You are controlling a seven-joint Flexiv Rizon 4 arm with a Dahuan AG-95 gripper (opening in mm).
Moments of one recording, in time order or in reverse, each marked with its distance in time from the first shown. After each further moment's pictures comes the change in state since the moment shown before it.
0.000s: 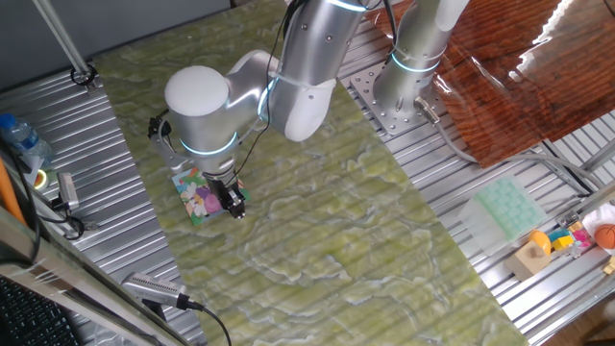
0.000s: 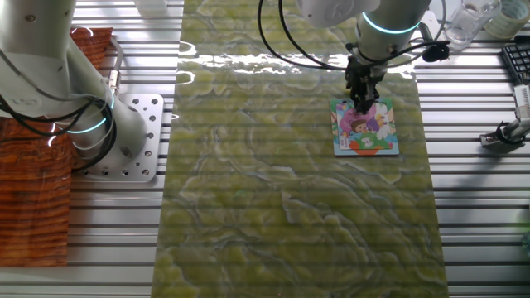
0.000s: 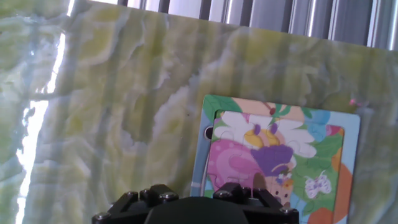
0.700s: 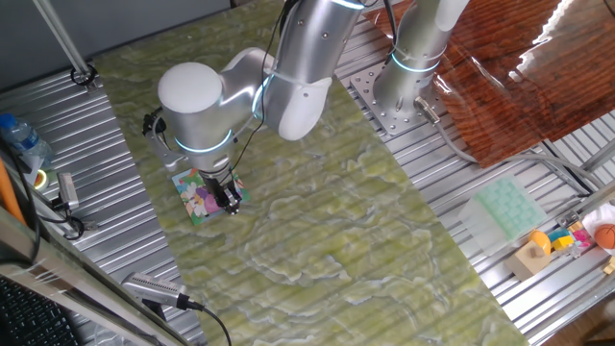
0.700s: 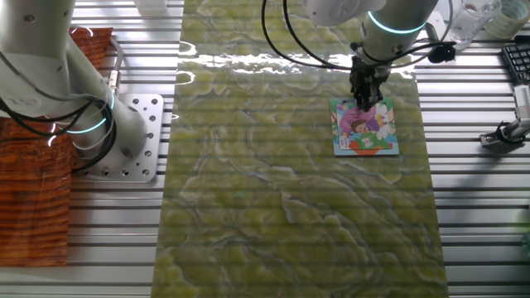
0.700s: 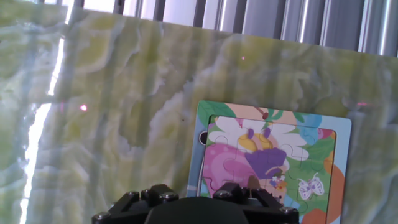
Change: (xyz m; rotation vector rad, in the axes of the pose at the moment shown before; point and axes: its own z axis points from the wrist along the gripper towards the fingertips) arm -0.004 -0.002 -0.006 -0.009 0.004 0.022
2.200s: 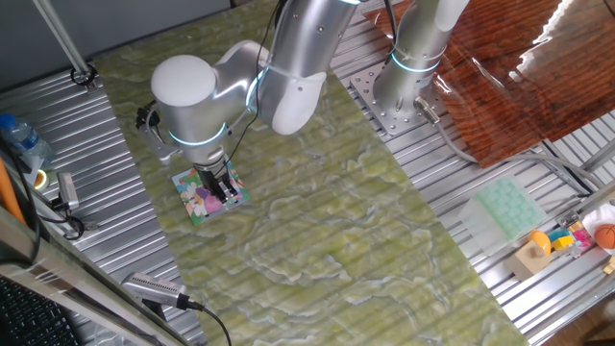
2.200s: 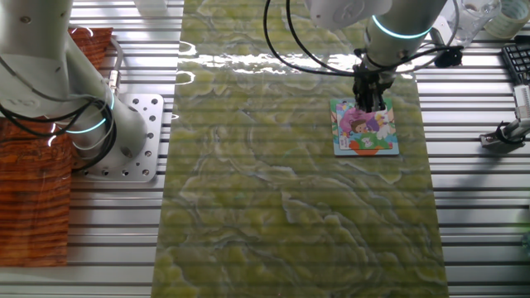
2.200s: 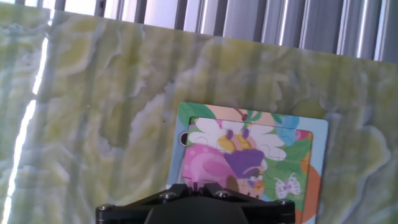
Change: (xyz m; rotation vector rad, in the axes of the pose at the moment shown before) arm 0.001 -0.021 -0.005 0.026 0.014 -0.022
